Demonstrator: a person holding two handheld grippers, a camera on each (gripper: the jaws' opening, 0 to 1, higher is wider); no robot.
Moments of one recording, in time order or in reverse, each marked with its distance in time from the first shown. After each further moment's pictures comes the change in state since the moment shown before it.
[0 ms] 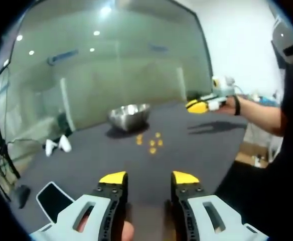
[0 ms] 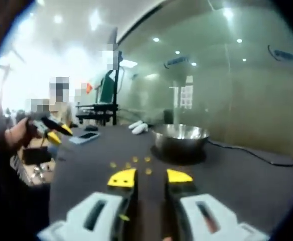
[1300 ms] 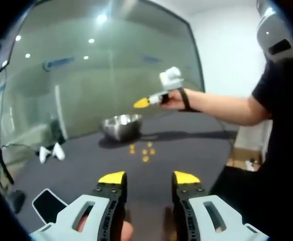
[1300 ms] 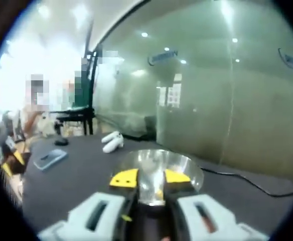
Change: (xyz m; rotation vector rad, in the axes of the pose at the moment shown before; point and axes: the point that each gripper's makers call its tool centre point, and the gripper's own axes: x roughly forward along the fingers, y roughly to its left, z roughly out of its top) left arm -0.007 -0.010 0.014 0.003 -0.091 -0.096; right arm 0.118 -0.070 0.087 0.001 0.003 -0.109
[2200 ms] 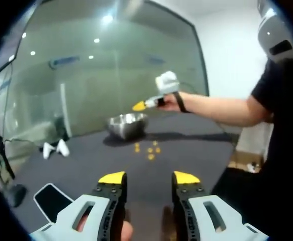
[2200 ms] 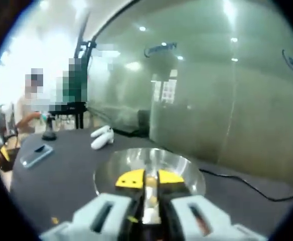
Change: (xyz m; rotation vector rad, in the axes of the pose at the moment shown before) left arm -0.009 0.013 -0.007 -0.030 -0.012 0.036; right arm 0.062 -0.022 -0.008 -0.039 0.057 -0.073
